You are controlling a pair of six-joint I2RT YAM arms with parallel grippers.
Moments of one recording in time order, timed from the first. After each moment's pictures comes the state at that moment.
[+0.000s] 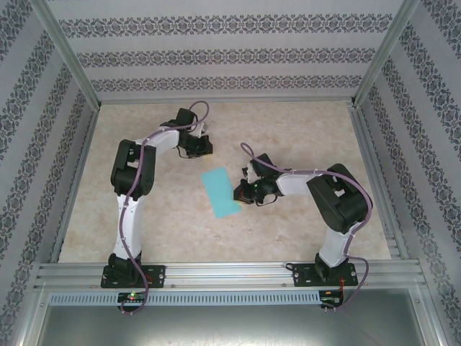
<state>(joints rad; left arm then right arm) -0.23 2.28 1.69 -0.53 0.53 -0.36 0.55 1.81 0.85 -0.10 -0.61 0.75</state>
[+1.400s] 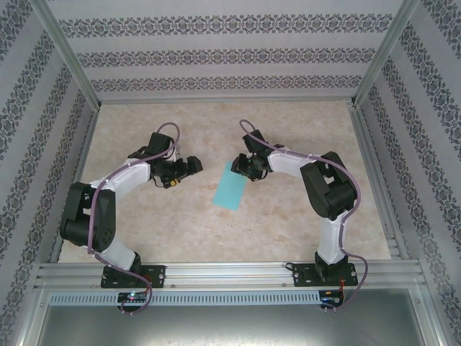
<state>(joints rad) -0.21 1.57 0.96 -0.46 0.43 -0.61 0.51 1.96 1.24 -0.34 -0.25 0.81</state>
